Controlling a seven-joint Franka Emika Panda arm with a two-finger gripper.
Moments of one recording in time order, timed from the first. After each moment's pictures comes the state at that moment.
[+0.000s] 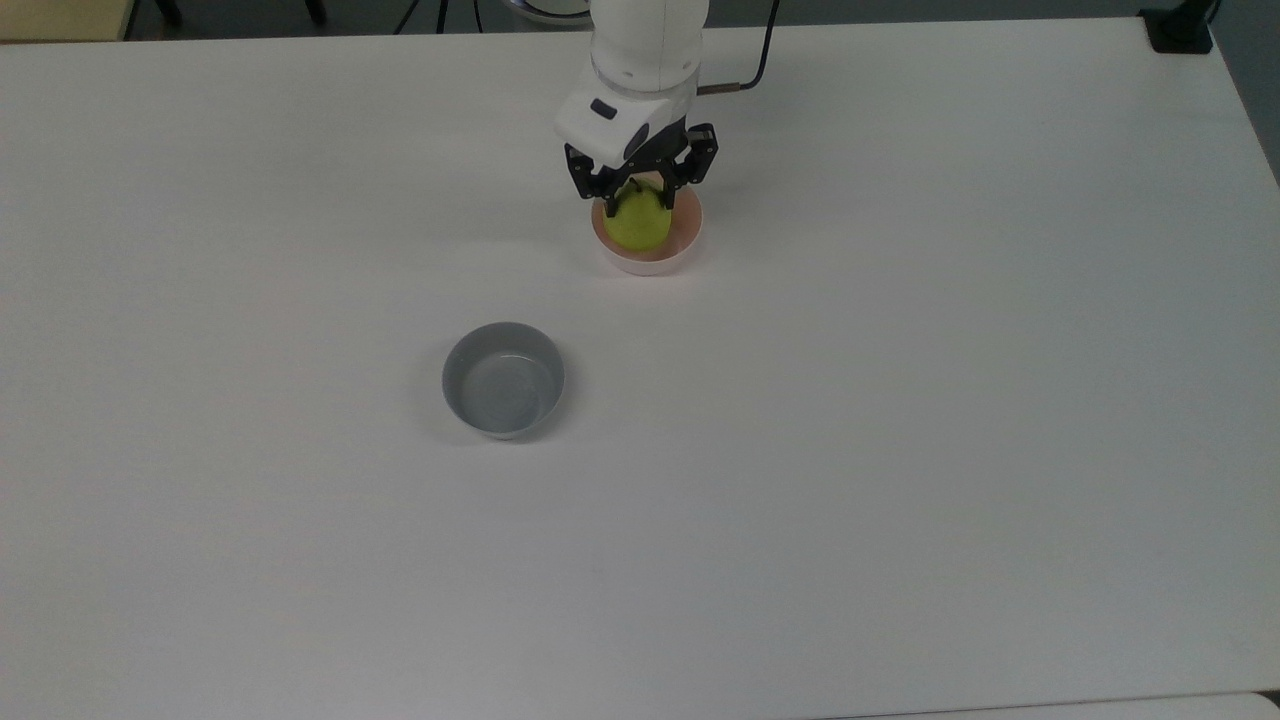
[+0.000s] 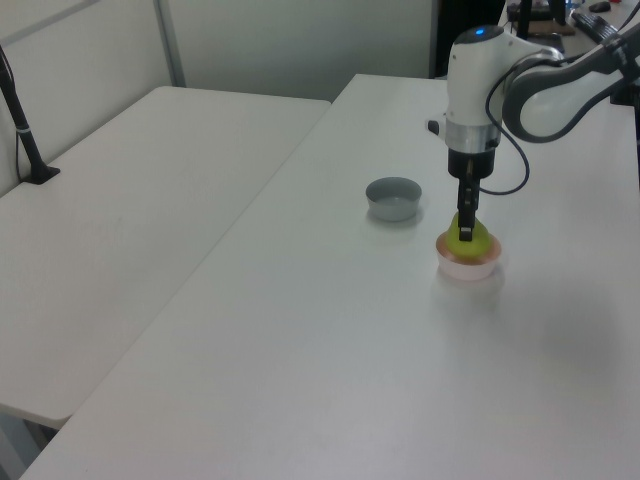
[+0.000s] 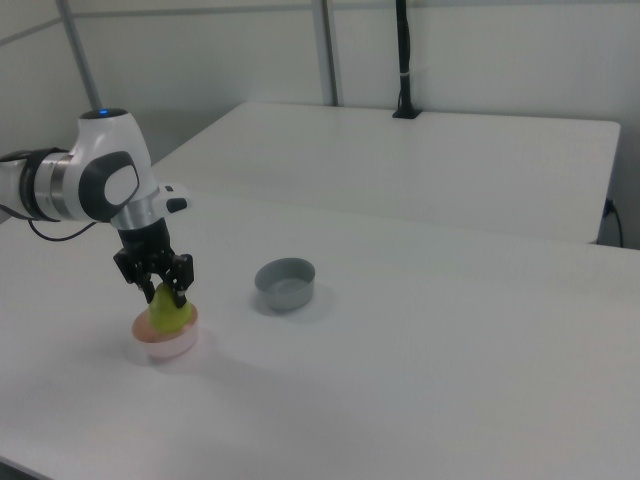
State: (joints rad) arm -0.09 0.06 0.31 -2.13 -0.05 2.18 0.05
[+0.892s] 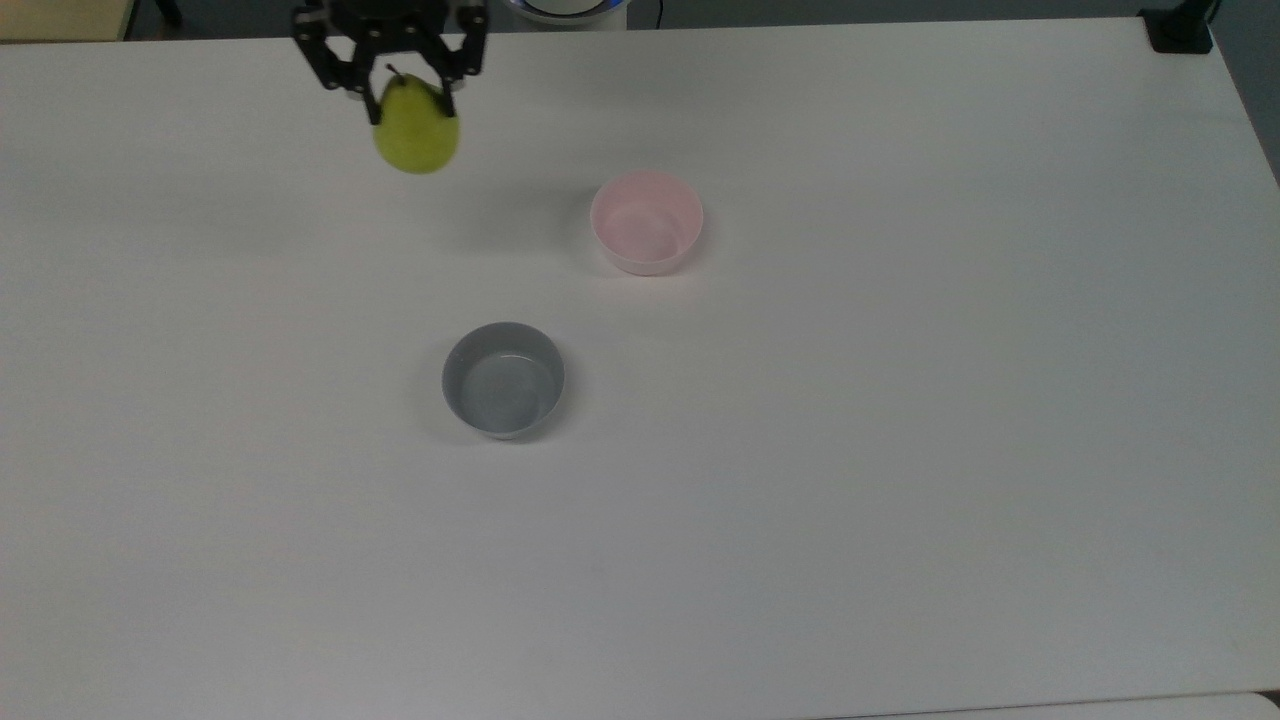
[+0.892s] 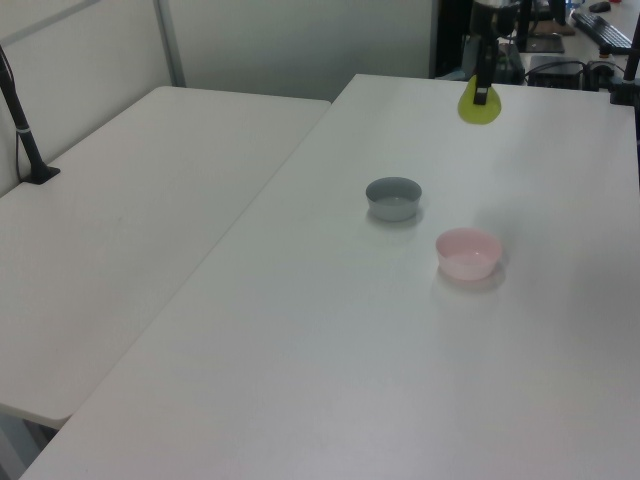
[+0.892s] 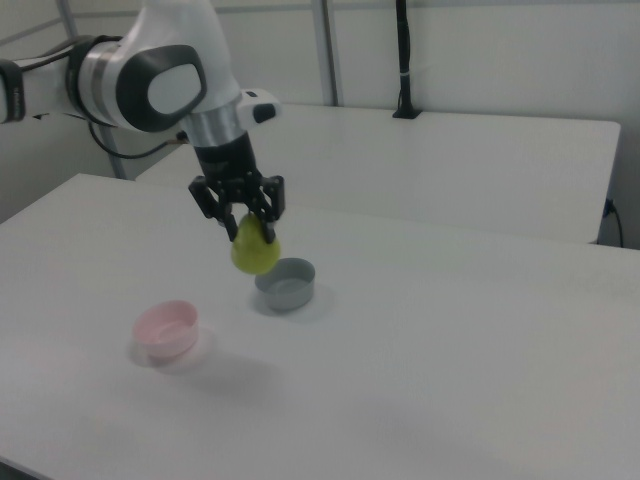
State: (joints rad) arm -0.17 -0.05 0.04 -1.84 -0.03 1.88 -0.34
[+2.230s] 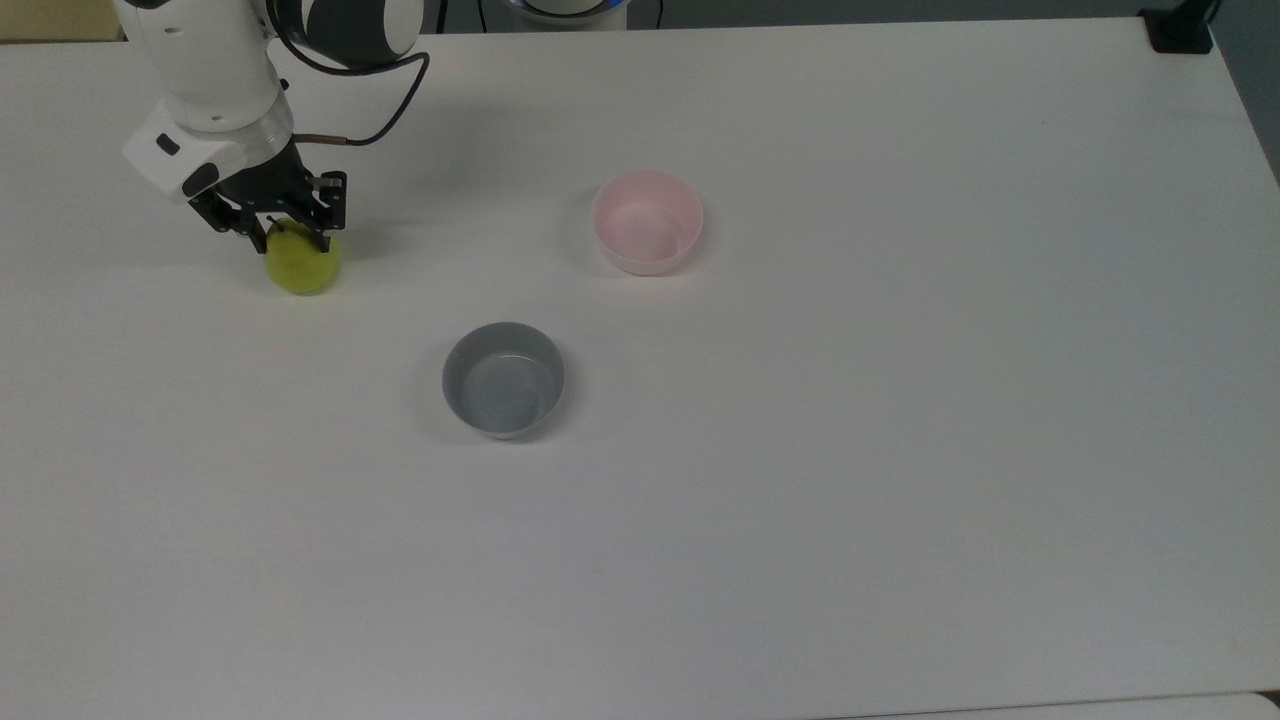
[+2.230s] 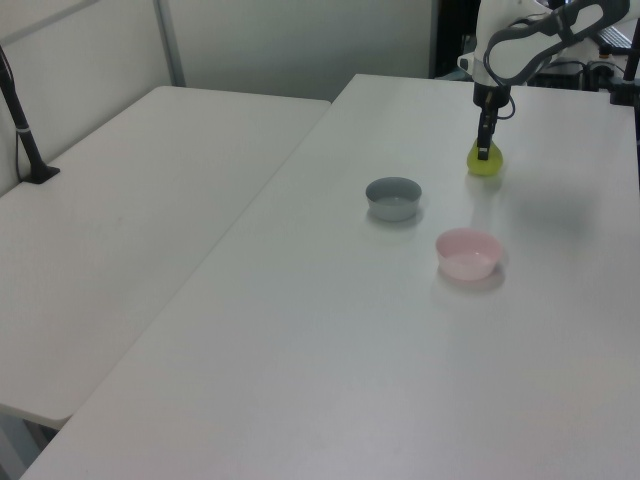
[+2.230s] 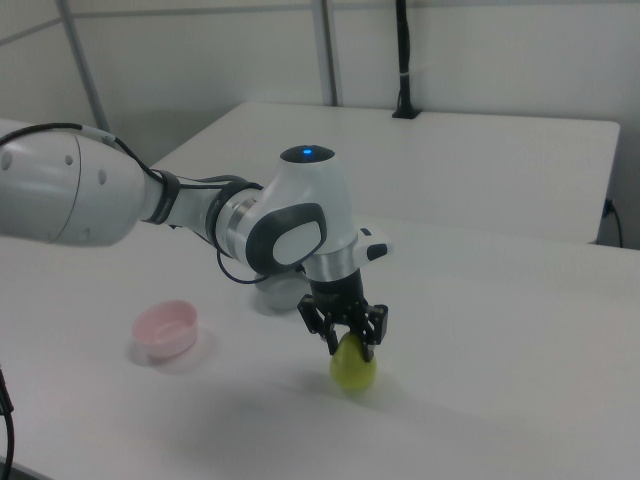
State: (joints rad) arm -0.21 0.27 -0.16 -1.94 -0.03 2.26 -0.45
